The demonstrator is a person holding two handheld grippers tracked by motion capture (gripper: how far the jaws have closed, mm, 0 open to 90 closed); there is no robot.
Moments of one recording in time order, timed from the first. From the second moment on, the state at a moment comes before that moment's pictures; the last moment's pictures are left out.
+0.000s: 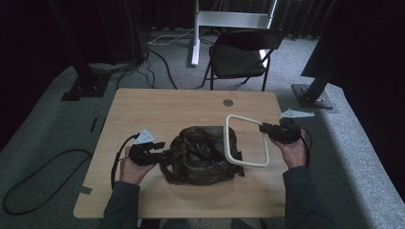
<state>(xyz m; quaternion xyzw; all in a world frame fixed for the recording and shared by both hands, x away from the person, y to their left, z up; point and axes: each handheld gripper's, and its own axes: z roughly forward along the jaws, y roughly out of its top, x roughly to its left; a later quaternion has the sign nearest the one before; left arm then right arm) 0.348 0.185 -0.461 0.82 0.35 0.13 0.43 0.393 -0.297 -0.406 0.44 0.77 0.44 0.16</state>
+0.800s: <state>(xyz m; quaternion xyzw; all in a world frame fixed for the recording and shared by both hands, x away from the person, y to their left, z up) 0.348 0.187 -0.460 0.82 0.35 0.13 0.43 0.396 -0.251 -0.394 0.41 0.77 0.47 0.14</state>
